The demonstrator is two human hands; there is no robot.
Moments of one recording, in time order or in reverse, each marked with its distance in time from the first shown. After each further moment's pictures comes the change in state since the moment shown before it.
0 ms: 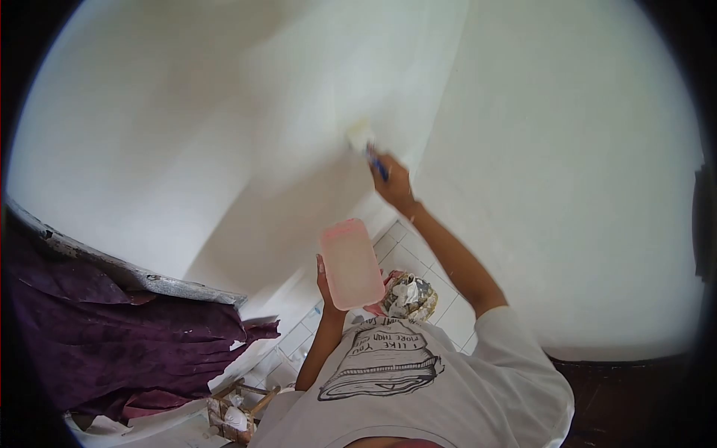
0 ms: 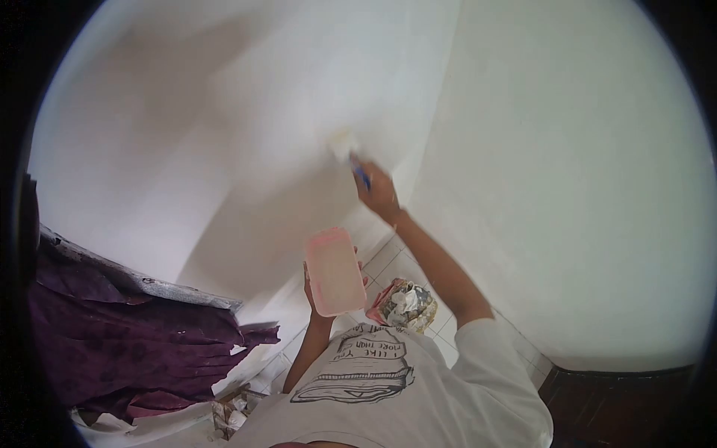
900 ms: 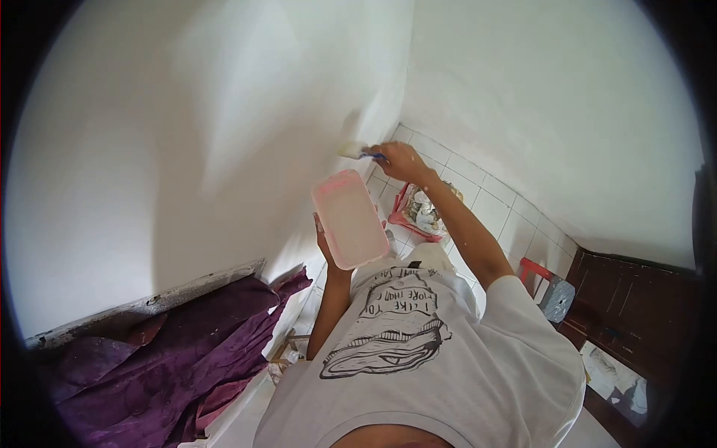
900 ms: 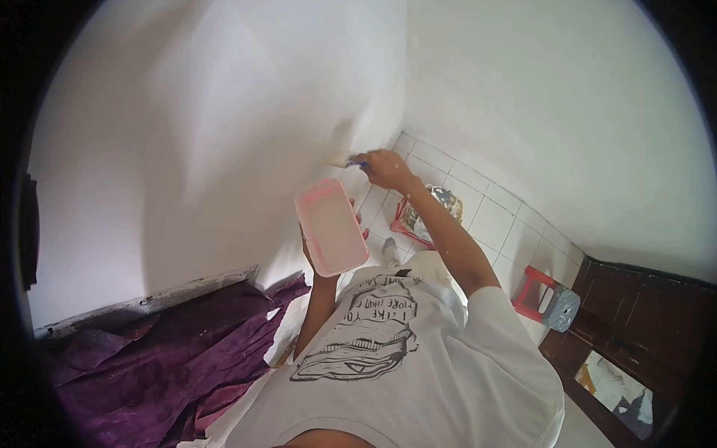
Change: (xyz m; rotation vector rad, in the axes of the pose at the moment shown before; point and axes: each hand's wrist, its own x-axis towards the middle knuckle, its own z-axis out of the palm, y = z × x) left_hand -0.057 0.037 0.000 -0.030 0.096 -0.231; right_hand -0.168 0.010 0.025 -0.216 -0.458 0.355
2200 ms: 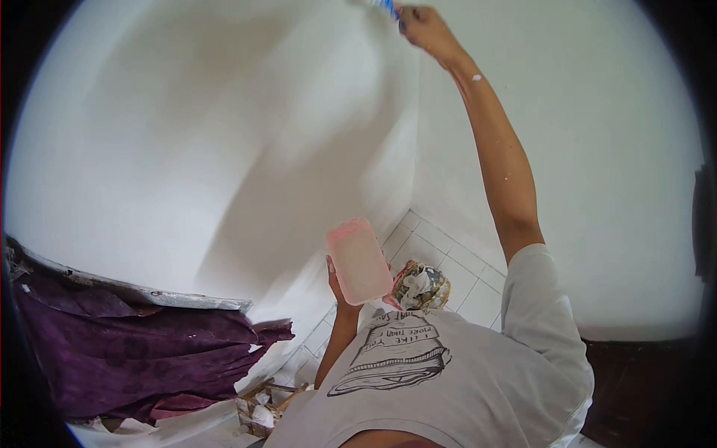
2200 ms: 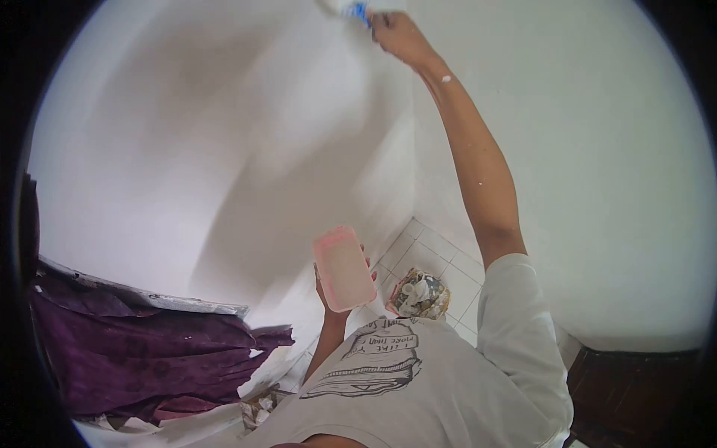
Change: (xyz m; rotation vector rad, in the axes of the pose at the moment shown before) left_hand 0.082 -0.078 0.068 0.103 -0.088 0.205; right_hand 0.231 -0.070 -0.398 0.428 0.371 -0.208
